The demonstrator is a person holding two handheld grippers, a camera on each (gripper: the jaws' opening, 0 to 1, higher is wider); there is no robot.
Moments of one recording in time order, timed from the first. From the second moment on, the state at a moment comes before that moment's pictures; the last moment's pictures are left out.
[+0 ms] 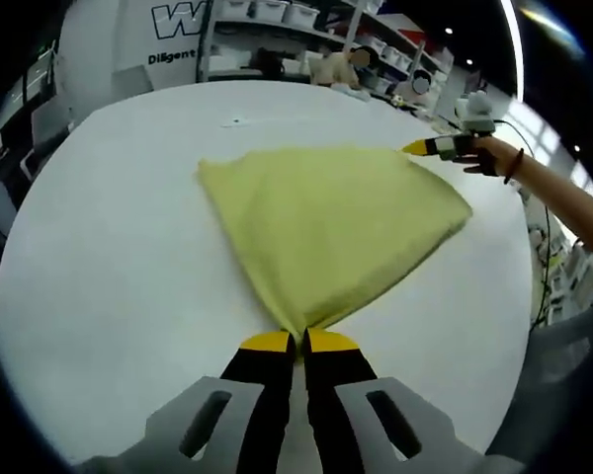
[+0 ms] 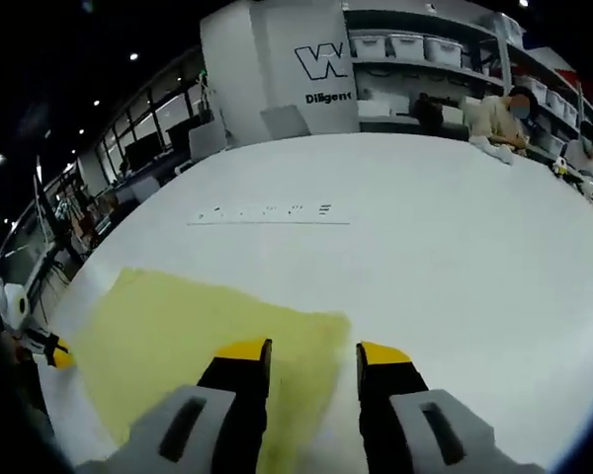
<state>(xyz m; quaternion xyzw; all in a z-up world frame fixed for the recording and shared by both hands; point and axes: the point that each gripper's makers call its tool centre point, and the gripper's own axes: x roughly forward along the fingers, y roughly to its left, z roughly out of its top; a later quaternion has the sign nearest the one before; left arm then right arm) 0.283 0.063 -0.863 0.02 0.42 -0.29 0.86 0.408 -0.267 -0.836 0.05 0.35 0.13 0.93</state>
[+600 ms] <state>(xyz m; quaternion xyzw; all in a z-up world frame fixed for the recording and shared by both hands) 0.281 0.062 -0.860 0.01 0.42 -0.29 0.86 0.330 -0.248 -0.815 0.06 0.35 0.19 0.92</state>
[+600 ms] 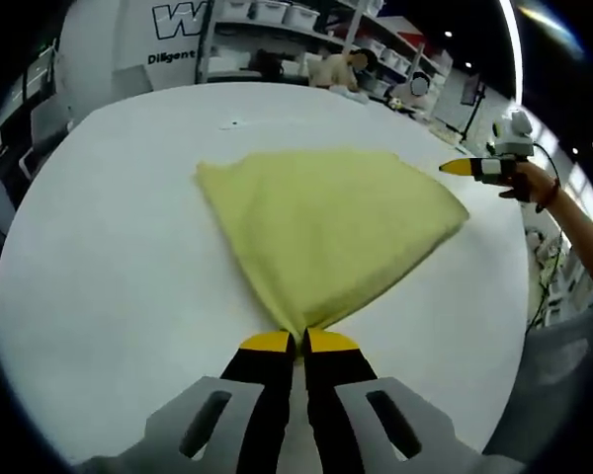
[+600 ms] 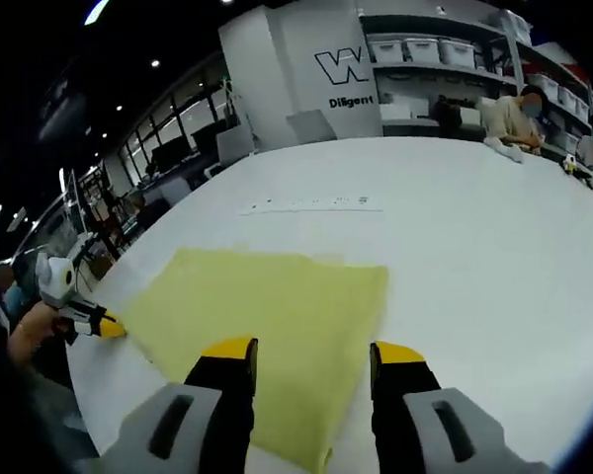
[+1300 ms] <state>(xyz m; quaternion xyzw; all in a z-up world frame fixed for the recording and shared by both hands) 0.275 0.061 -0.859 0.01 0.42 -0.30 0.86 0.282 -0.273 -0.847 0.05 0.39 0.18 0.90</state>
